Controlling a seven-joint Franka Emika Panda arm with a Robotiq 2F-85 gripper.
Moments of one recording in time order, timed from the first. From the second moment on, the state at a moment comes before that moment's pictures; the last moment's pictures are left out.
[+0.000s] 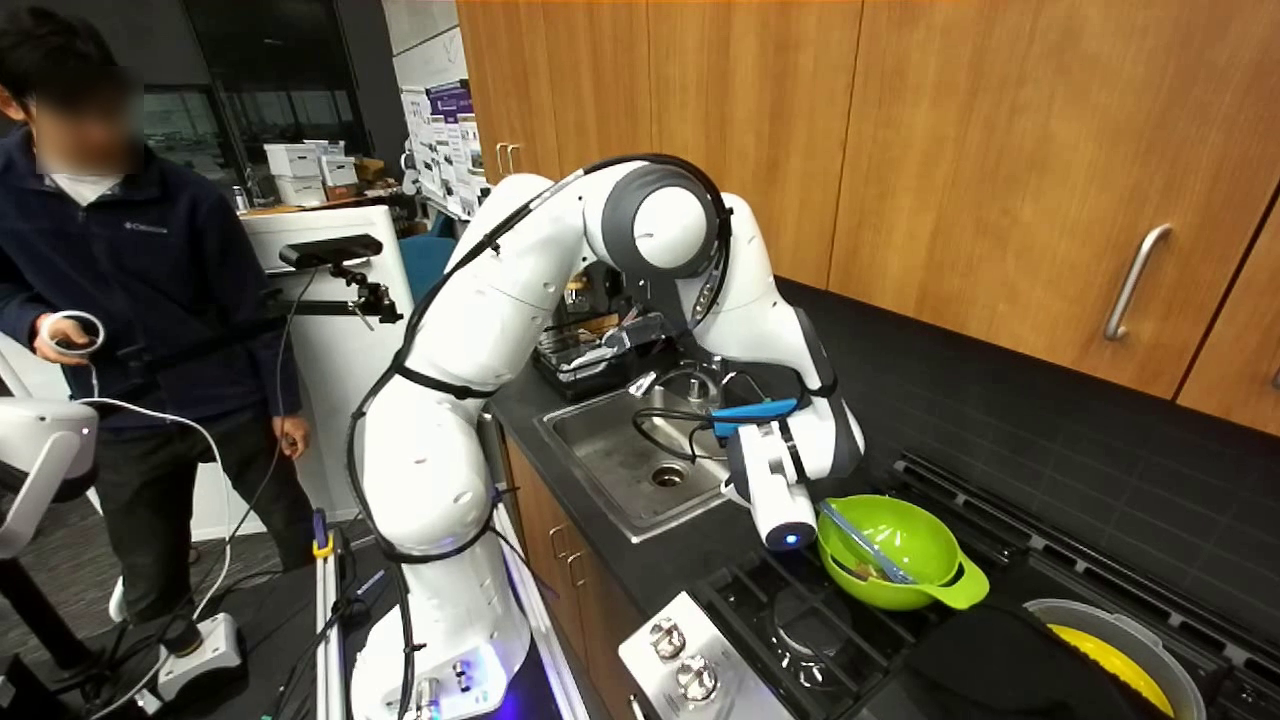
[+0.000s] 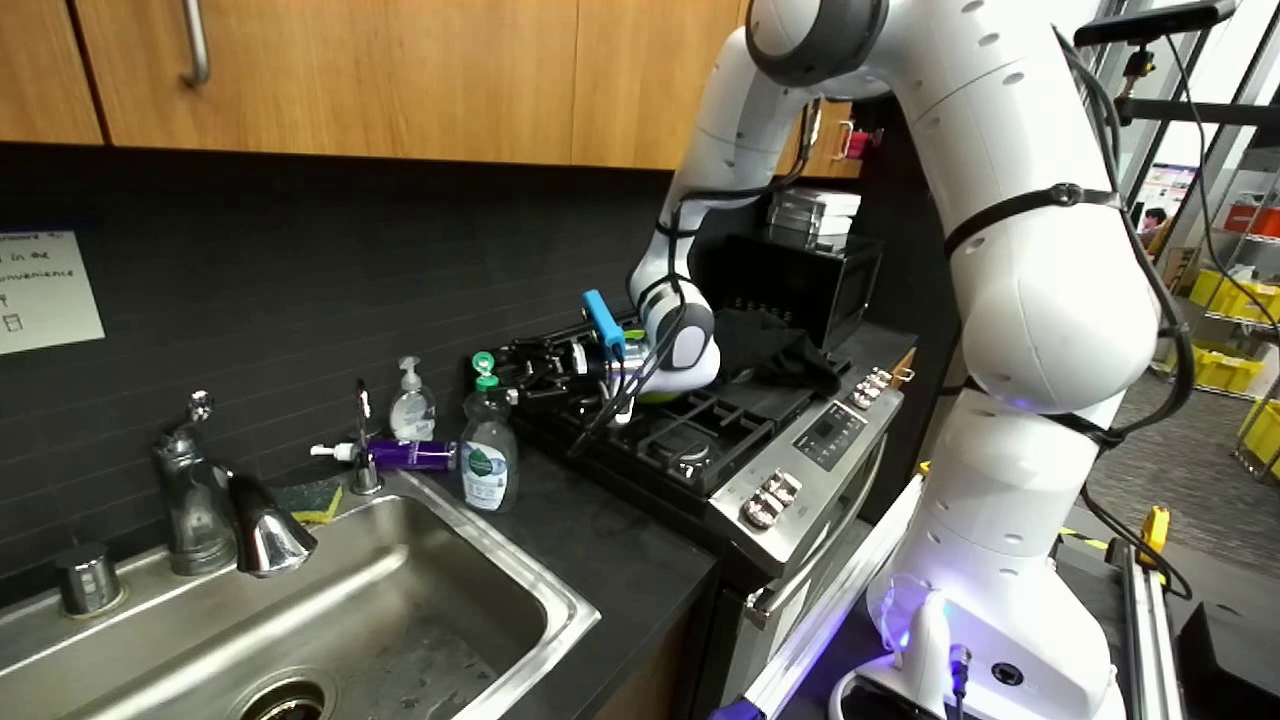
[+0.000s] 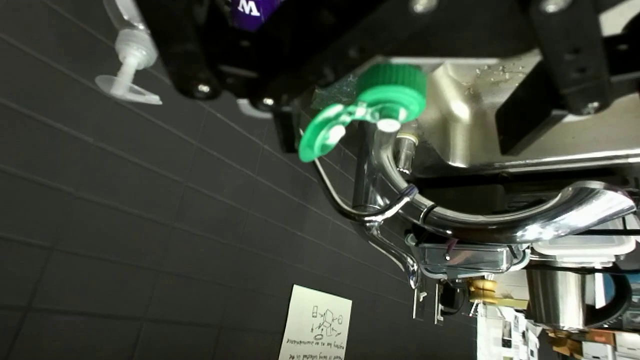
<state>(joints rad) -0.07 0.61 -0.08 -2.25 1.95 1.64 0.12</state>
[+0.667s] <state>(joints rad) -0.05 0.79 -0.06 -2.08 1.92 1.64 0.18</state>
